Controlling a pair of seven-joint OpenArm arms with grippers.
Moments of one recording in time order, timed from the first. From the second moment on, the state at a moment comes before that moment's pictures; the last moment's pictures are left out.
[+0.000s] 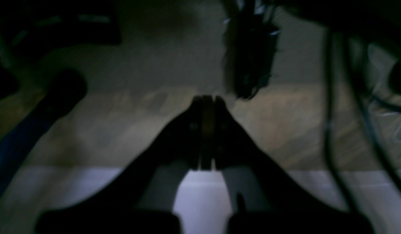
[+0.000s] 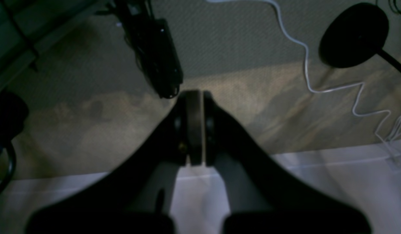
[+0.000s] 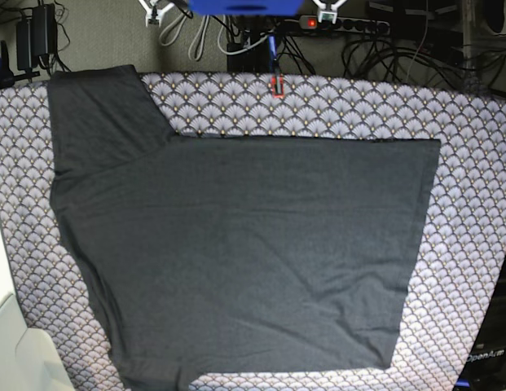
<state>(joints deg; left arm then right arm) 11.6 -1.6 3.8 15.1 -2.4 -0.6 3.9 -7.6 1.9 2.6 6.5 8.2 0.0 -2.4</state>
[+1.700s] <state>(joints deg) 23.9 -5.4 3.9 37.5 -2.5 -0.7 7.2 -26.9 1.7 -2.6 43.1 8.1 0.0 -11.4</state>
